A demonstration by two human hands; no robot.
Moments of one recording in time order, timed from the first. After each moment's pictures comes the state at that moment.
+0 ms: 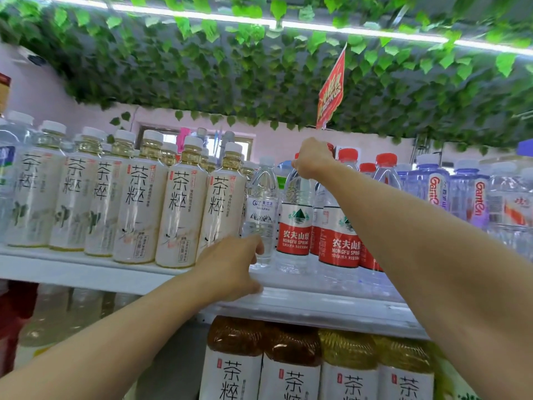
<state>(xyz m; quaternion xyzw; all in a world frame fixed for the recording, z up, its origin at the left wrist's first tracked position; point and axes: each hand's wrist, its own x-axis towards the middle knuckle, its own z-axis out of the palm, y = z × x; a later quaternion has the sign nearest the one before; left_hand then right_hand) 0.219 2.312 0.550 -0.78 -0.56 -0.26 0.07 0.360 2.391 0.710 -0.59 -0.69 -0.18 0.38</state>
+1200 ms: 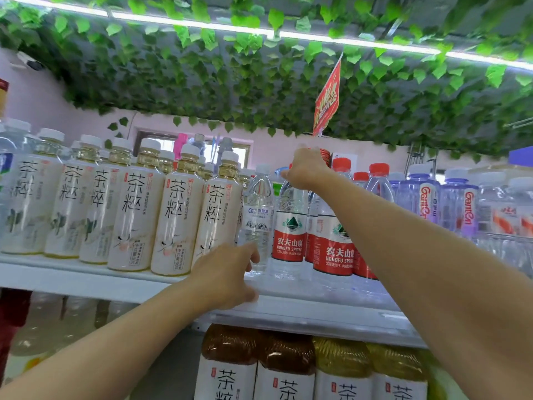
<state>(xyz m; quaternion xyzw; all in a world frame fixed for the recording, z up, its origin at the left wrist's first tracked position) 0.219 2.314 0.548 -0.78 -0.56 -0.27 0.07 0.358 2.389 0.707 -0.59 -0.70 -0.20 0.36</state>
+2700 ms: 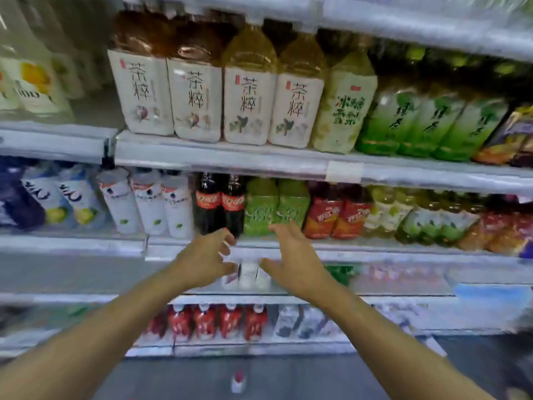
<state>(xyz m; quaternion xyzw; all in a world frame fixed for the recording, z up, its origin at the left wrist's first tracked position) 0.356 2.153 0.205 -0.73 -0.59 -0.16 -0.31 0.537 2.125 0.226 -0.61 -0.75 0.19 0.16</state>
